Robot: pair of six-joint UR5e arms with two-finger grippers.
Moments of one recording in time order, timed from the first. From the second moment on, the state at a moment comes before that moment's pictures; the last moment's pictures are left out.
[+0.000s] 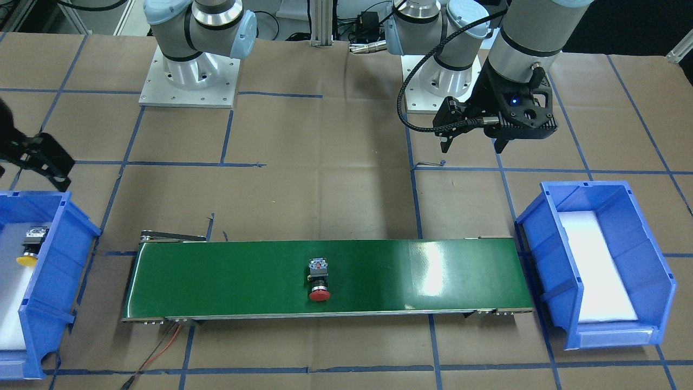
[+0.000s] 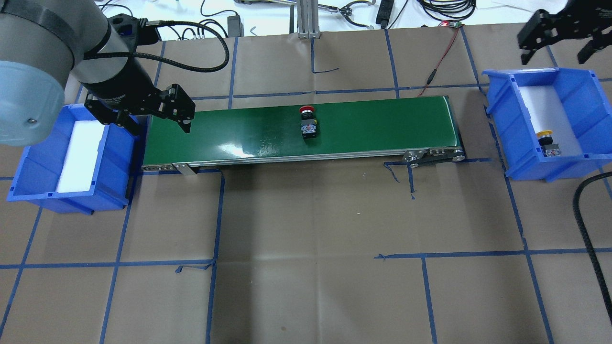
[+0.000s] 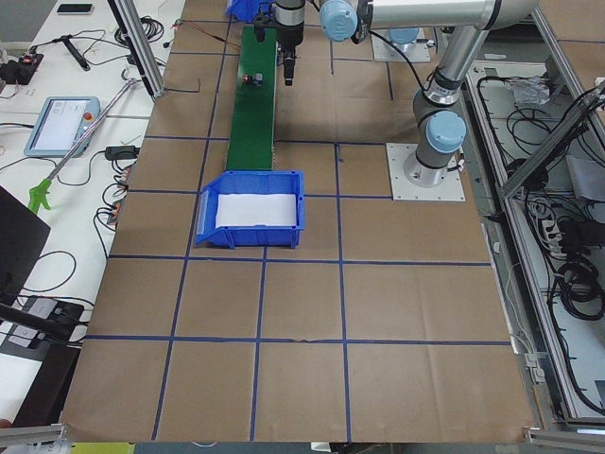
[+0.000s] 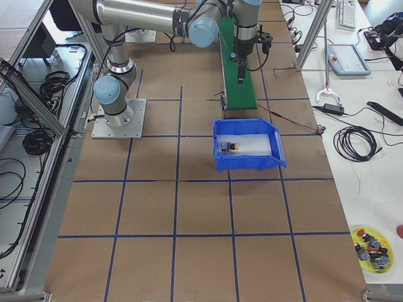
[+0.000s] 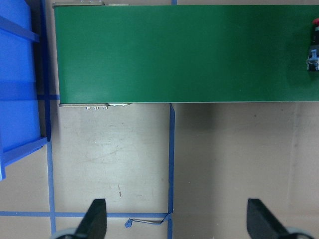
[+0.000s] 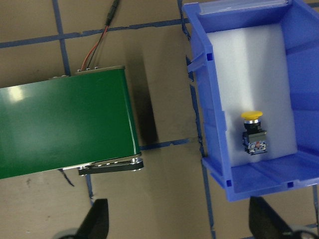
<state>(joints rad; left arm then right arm) -1.54 -1.54 -1.67 -1.48 1.57 0.02 1.39 -1.46 1.44 -1.63 -1.64 -0.04</state>
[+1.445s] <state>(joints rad) -1.54 -1.54 -1.67 -1.48 1.57 0.02 1.61 -1.46 1.46 -1.62 -1.63 0.15</state>
